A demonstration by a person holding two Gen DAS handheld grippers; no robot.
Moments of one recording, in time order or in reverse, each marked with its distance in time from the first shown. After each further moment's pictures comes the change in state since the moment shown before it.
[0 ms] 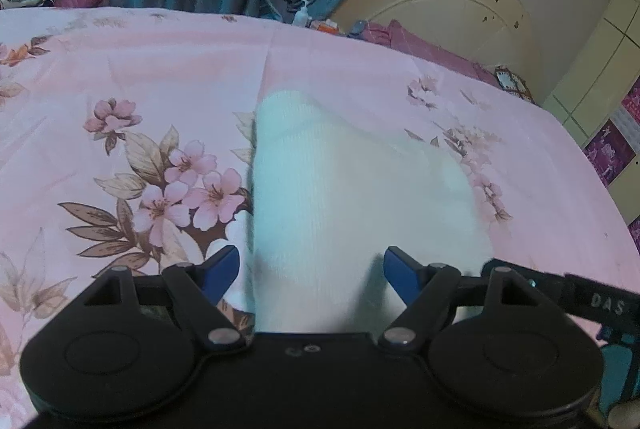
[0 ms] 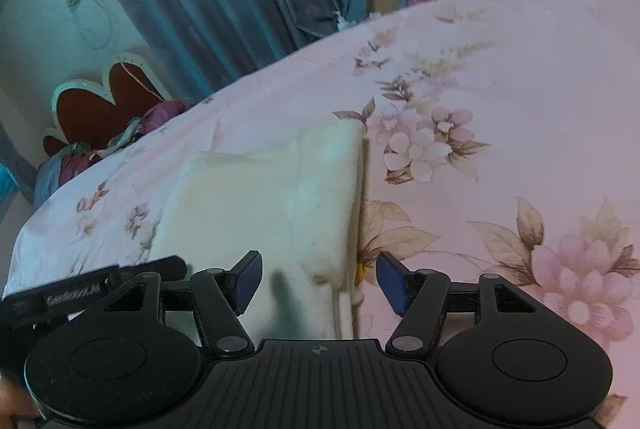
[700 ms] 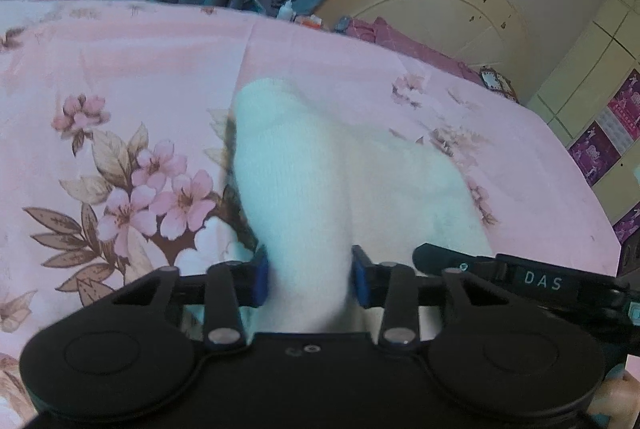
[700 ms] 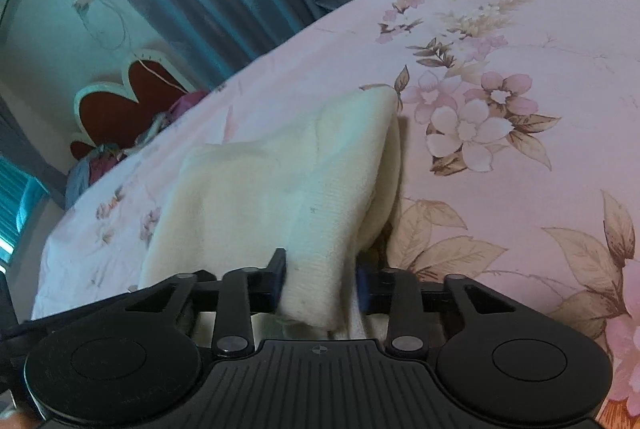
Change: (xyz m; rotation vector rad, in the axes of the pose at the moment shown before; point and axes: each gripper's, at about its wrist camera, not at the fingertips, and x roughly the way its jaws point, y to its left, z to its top) left arm 0.009 -0.007 0.004 -0.004 -0.005 -0.060; right arm 0.033 -0.004 0.006 0.049 0.034 0.126
